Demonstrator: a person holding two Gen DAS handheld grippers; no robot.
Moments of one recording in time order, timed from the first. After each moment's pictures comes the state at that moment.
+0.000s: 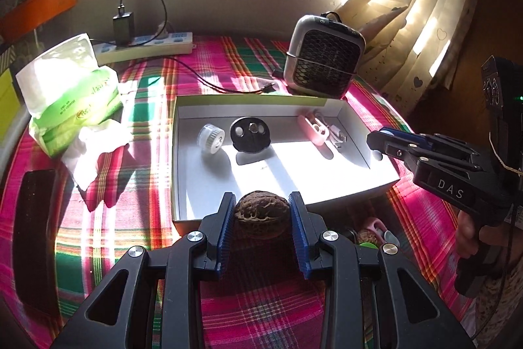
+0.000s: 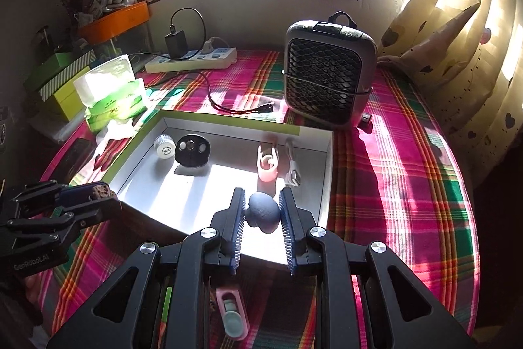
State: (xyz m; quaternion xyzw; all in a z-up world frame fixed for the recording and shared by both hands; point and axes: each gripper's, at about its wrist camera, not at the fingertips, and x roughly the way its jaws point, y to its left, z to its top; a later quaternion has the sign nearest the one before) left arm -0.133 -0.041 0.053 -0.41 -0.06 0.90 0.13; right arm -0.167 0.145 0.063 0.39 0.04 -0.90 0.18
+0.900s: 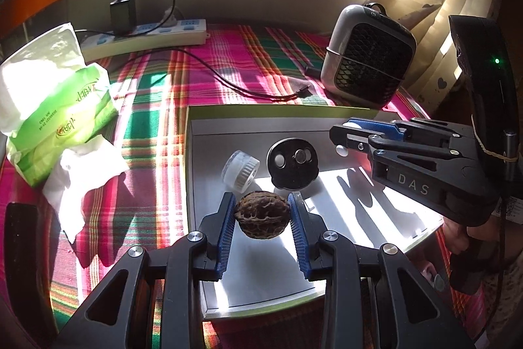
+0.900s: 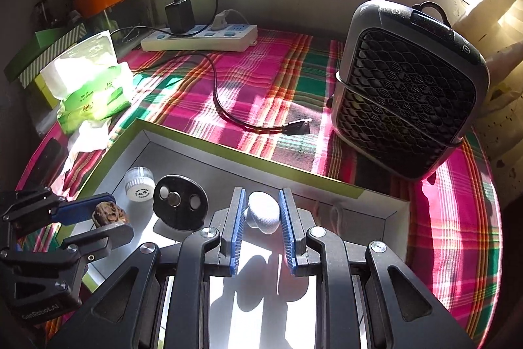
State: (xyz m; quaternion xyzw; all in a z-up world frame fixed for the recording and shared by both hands) left arm -0.198 -0.051 0.027 -0.43 -0.05 0.89 0.11; right arm -0.252 0.087 0.027 0.43 0.09 -0.88 0.21
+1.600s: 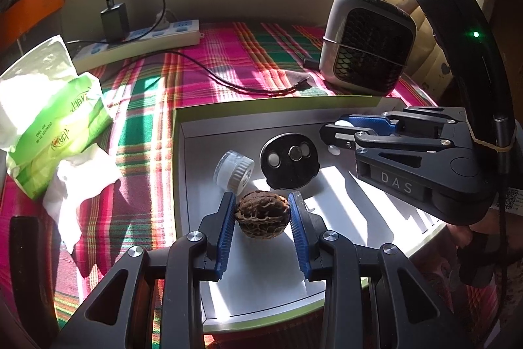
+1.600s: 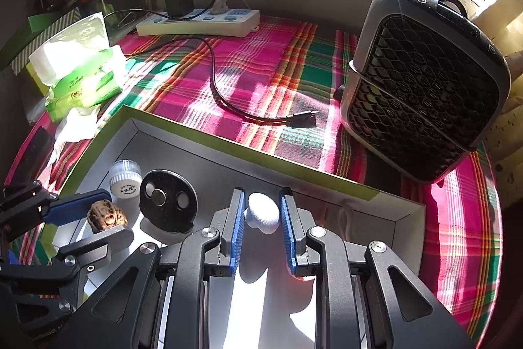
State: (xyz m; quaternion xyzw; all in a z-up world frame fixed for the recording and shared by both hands) left arm -0.202 -0.040 0.020 -0.43 -0.01 0.89 0.10; right arm -0.262 0.078 0.015 0.44 0.11 -0.87 0.20
